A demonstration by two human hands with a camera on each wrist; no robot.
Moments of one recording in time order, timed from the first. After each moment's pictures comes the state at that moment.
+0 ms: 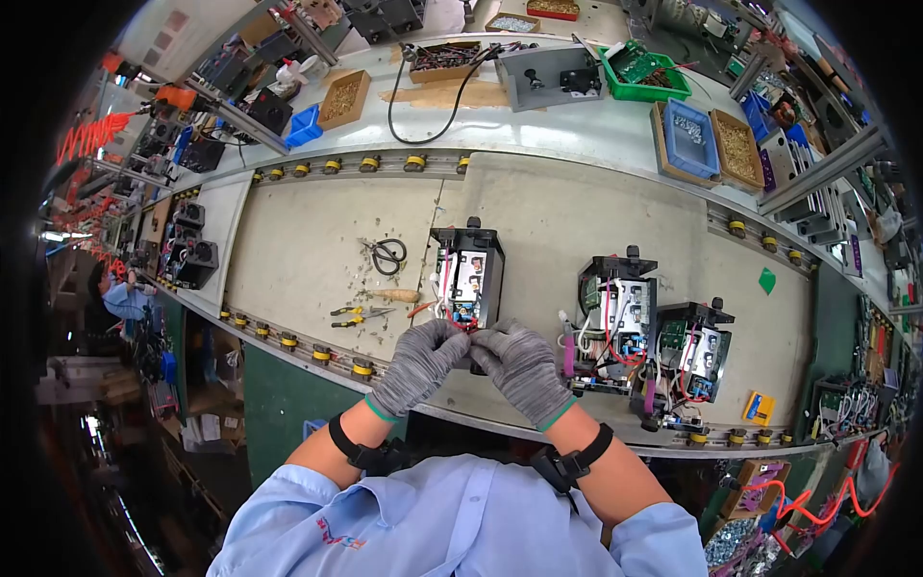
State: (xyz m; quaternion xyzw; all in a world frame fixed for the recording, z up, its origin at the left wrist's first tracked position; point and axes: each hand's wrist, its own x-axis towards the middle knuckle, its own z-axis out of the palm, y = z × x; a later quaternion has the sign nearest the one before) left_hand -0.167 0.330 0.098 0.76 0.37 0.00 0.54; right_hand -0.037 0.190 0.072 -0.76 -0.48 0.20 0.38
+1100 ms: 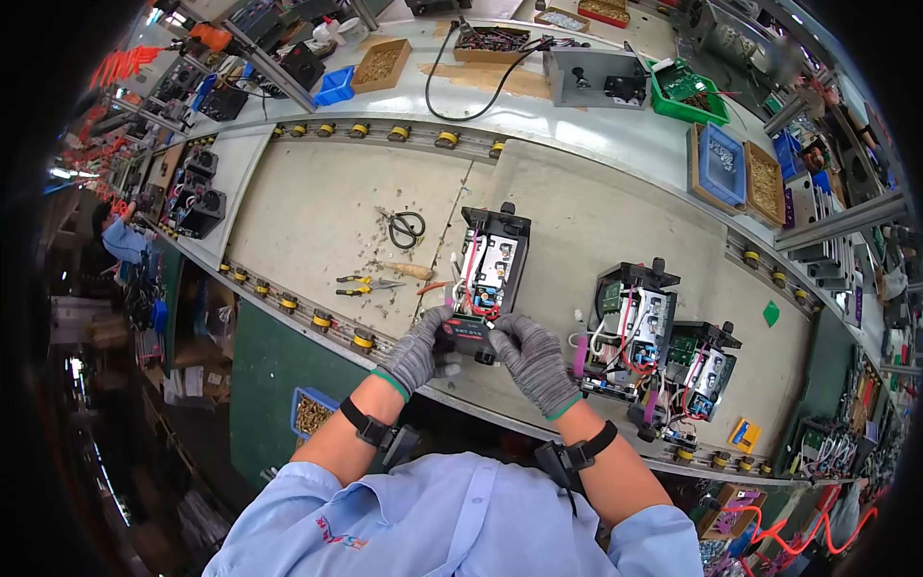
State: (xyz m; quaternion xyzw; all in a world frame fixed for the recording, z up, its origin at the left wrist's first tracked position) left_hand -0.206 0.345 0.031 0.30 0.58 -0.04 0.75; right_hand -0.042 0.194 0.041 -0.70 -0.37 0.39 0.47
